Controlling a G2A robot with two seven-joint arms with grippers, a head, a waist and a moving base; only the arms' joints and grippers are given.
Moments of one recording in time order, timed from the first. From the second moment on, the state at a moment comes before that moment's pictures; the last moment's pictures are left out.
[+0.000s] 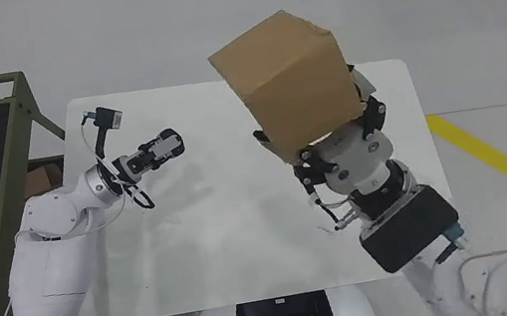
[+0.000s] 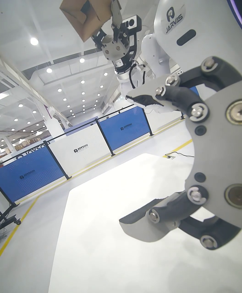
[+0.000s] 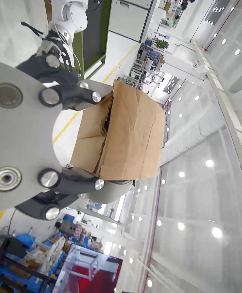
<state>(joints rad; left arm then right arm) 1.26 -1.00 -1.52 -1.52 -0.32 -0.49 -1.02 -1.36 -1.35 1.07 -2.21 -1.72 -0.12 -0.44</state>
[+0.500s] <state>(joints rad) 1.26 -1.00 -1.52 -1.52 -0.32 -0.49 -1.02 -1.37 -1.36 1.01 -2.23 -1.75 -0.03 -0.35</state>
